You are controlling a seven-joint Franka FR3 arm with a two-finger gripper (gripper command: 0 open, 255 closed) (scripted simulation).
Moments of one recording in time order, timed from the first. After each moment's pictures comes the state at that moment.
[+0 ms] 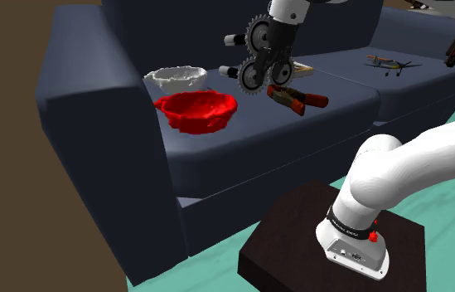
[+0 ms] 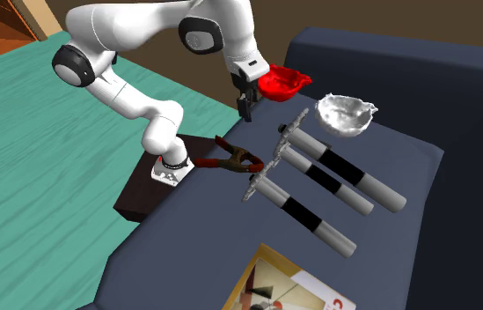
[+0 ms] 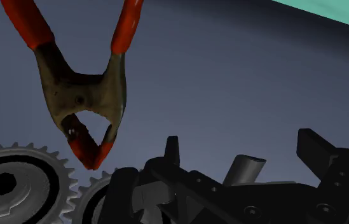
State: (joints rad) arm 0.02 -0.76 -0.05 -2.26 0.00 1.68 0.05
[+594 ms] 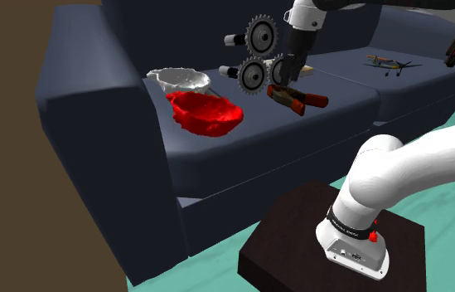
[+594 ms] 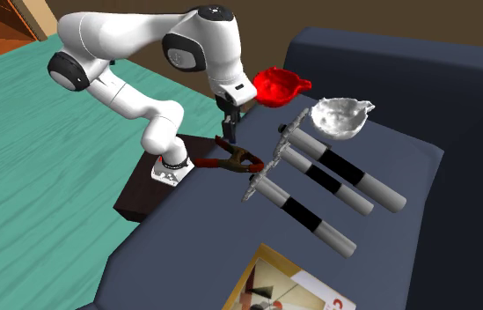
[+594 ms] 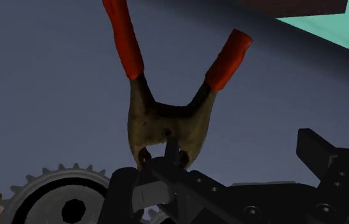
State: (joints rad) arm -0.01 -0.80 -0.18 -2.30 -0.12 1.61 -0.17
